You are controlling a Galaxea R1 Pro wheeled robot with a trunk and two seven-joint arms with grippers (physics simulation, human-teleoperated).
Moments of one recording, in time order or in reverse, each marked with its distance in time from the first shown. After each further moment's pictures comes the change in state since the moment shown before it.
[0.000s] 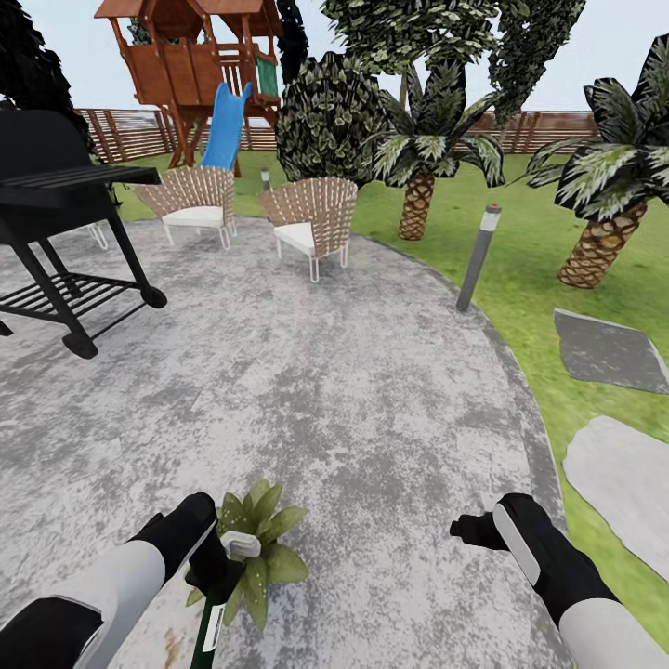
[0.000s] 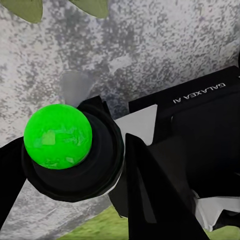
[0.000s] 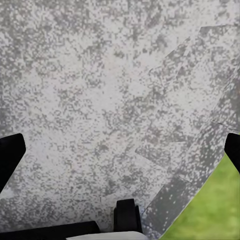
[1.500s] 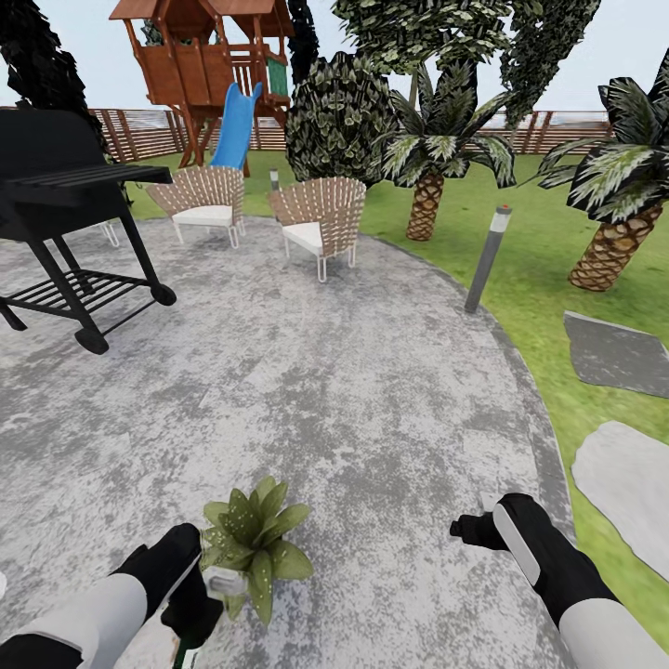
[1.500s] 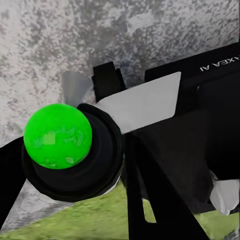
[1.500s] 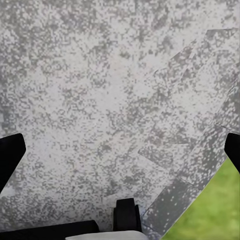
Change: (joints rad) left arm 0.091 0.038 -0.002 0.000 -0.011 -0.003 0.033; right arm 0.000 0.000 0.000 0.000 0.001 0.000 0.000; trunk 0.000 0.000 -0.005
